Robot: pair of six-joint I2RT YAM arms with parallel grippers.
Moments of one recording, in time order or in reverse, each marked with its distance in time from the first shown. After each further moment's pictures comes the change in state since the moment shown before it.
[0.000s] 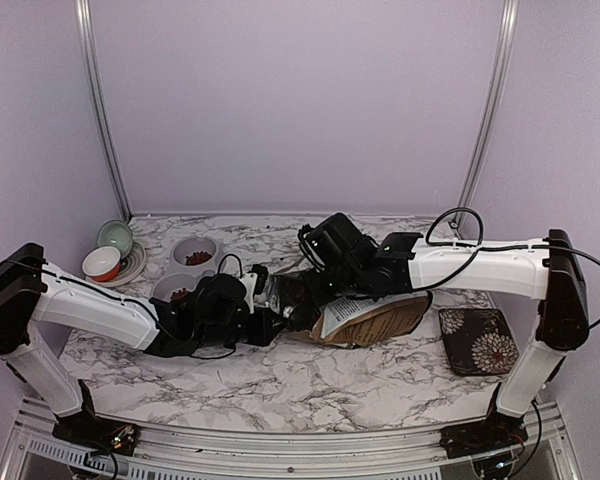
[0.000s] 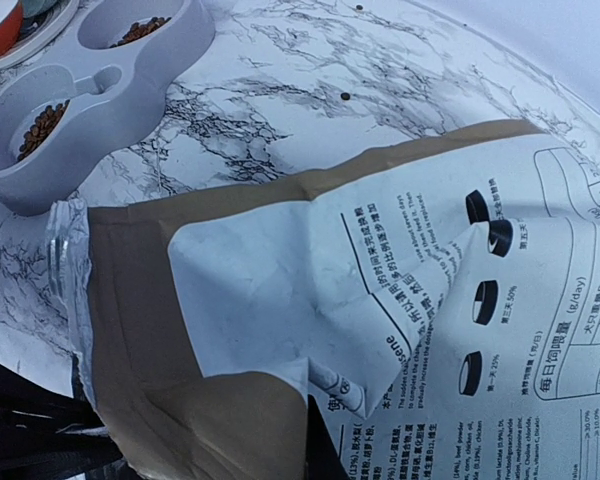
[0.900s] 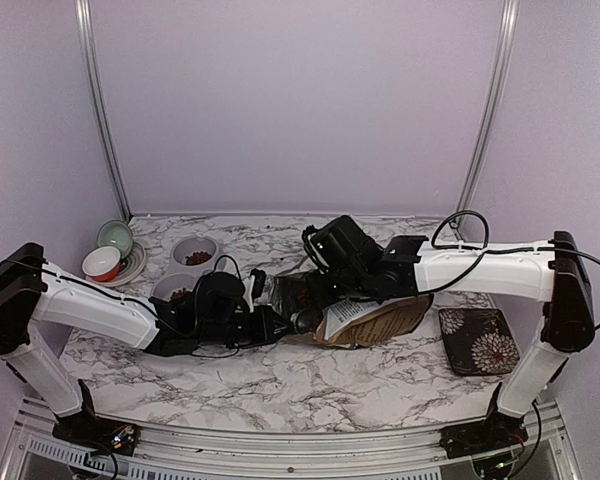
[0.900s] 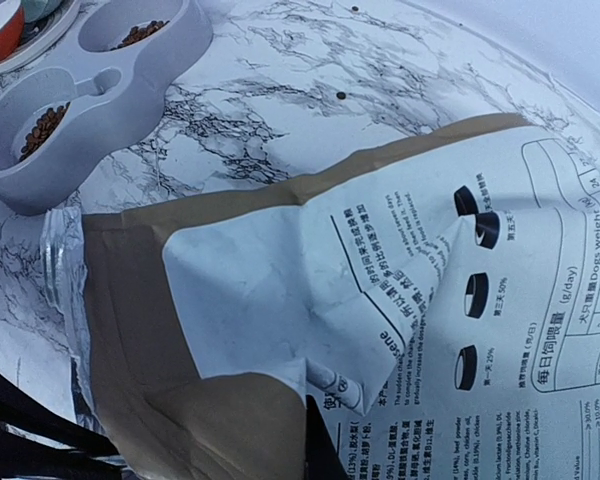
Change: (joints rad) left arm 0.007 0.000 0.000 0.020 0.127 -0.251; right arm 0.000 -0.031 -0.044 0.025 0.001 0.008
